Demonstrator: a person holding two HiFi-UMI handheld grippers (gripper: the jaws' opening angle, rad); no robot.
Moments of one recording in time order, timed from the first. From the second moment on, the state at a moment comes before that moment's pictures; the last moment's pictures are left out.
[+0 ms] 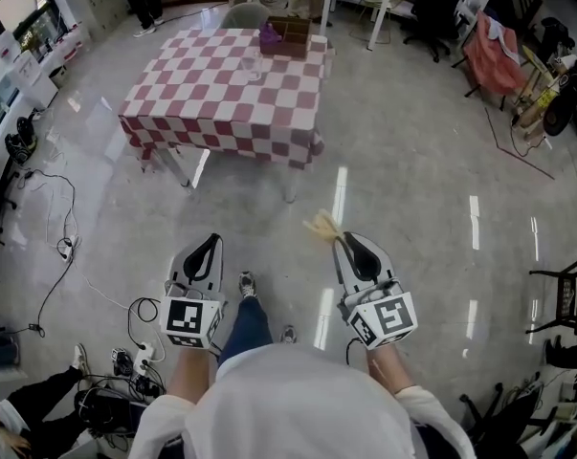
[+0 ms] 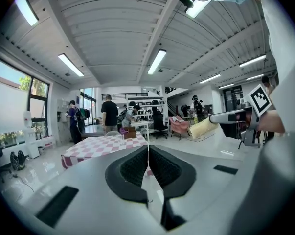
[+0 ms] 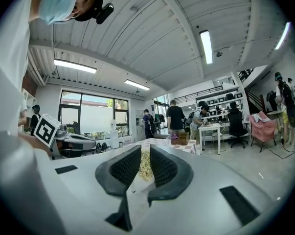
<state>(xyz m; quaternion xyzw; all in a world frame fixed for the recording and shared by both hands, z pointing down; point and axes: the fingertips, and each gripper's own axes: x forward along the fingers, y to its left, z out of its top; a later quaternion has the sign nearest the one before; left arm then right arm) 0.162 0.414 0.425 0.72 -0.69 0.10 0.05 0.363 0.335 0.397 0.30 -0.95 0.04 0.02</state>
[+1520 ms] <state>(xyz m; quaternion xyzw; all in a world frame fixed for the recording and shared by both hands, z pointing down) -0.055 0.223 0.436 0.78 -0.62 0.08 0.03 0.160 0.171 0.393 0.40 -0.92 0.02 0.02</state>
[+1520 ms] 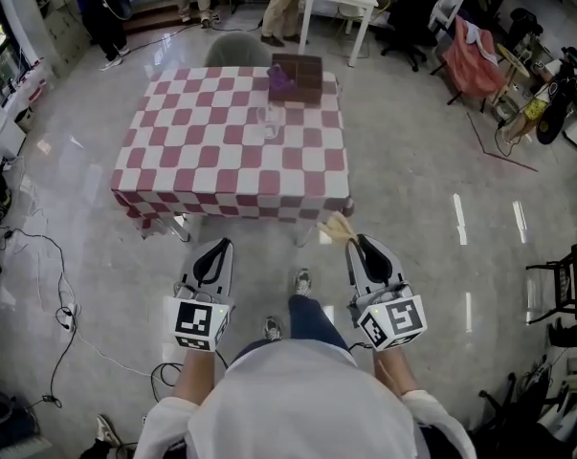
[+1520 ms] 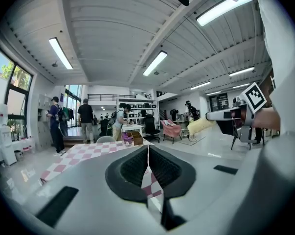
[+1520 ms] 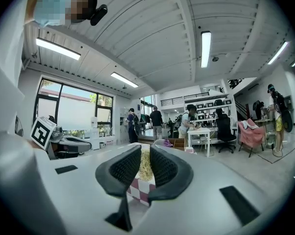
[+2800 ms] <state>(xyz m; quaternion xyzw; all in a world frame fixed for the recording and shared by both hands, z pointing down) -0.097 0.044 0.434 0.75 -0.65 0.09 0.03 0.095 -0.028 0.397 0.32 -0.95 0.03 0.02</state>
